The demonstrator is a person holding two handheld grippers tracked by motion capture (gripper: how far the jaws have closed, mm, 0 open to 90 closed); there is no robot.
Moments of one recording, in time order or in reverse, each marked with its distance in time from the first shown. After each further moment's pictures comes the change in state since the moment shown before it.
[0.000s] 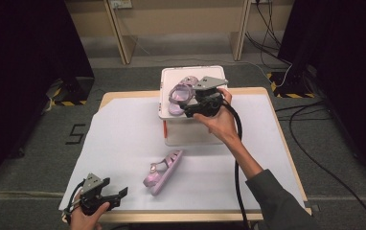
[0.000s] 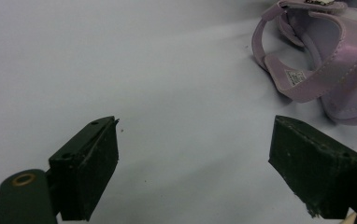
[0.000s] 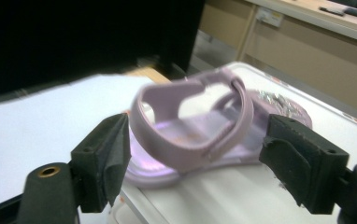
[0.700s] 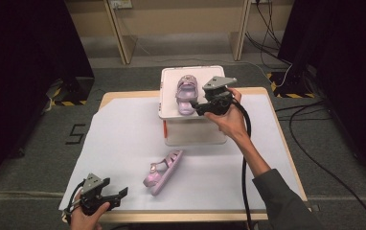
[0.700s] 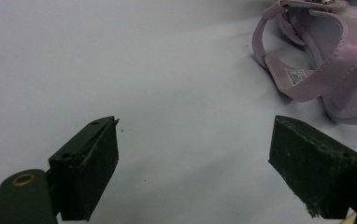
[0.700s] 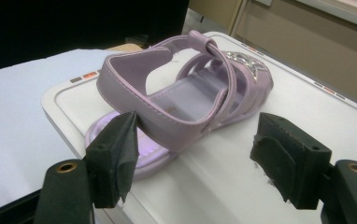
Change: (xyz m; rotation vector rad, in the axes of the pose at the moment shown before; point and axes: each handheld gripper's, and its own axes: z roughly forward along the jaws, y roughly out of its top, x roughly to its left) left arm 0.000 0.000 0.001 0.003 0.002 0.001; right arm -0.029 -0.015 -0.007 0.064 -0.018 -0.011
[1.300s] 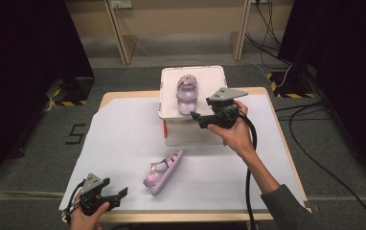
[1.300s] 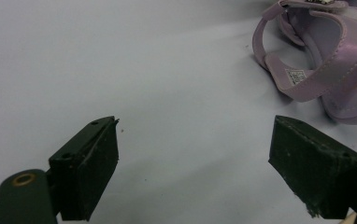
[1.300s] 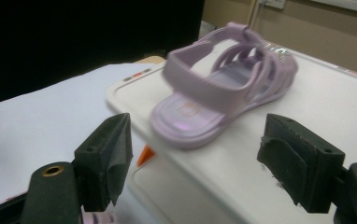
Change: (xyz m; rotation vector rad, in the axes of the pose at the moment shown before) left arm 0.000 0.000 -0.001 0.000 0.002 -0.001; right arm 0.026 -0.020 -0.033 -0.061 0.070 0.086
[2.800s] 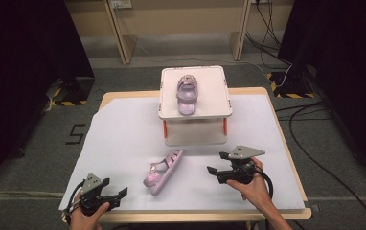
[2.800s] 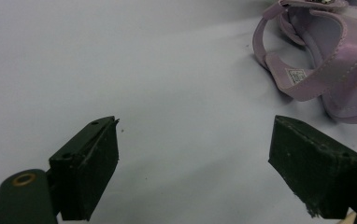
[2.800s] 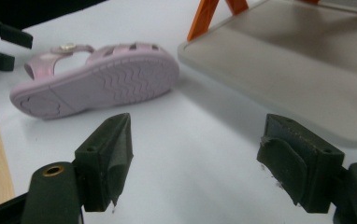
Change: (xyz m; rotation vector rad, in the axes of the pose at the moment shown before) left arm 0.000 0.000 -0.001 0.001 0.000 0.000; right arm 0.033 -0.158 -0.034 0.095 0.126 0.117
